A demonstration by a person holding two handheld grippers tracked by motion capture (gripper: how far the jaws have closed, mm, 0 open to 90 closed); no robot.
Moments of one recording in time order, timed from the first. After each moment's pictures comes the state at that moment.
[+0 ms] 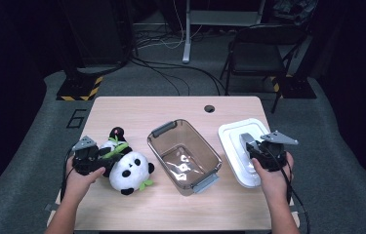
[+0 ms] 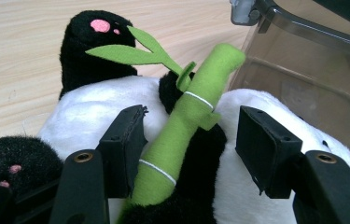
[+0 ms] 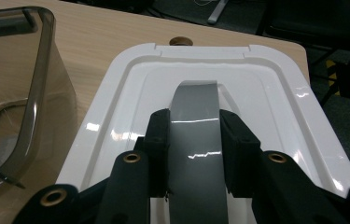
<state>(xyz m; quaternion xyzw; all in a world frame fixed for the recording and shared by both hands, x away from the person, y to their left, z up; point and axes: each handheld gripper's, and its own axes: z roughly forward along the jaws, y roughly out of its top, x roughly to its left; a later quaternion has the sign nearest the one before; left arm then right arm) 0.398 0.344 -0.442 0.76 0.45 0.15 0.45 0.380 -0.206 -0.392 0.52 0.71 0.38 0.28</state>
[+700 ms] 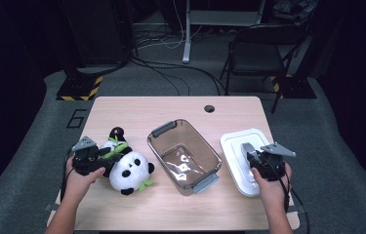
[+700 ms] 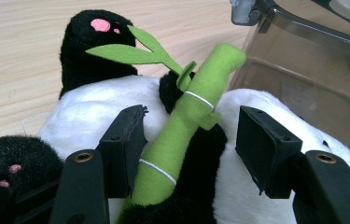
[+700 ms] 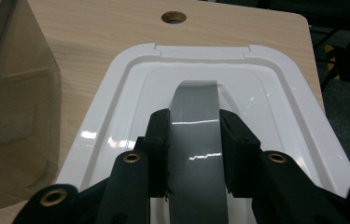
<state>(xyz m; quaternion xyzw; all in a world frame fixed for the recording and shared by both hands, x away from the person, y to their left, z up) 0.398 0.345 -0.443 0.76 0.45 0.16 0.45 0.372 -0.213 -0.432 0.53 0.71 0.37 0.28</state>
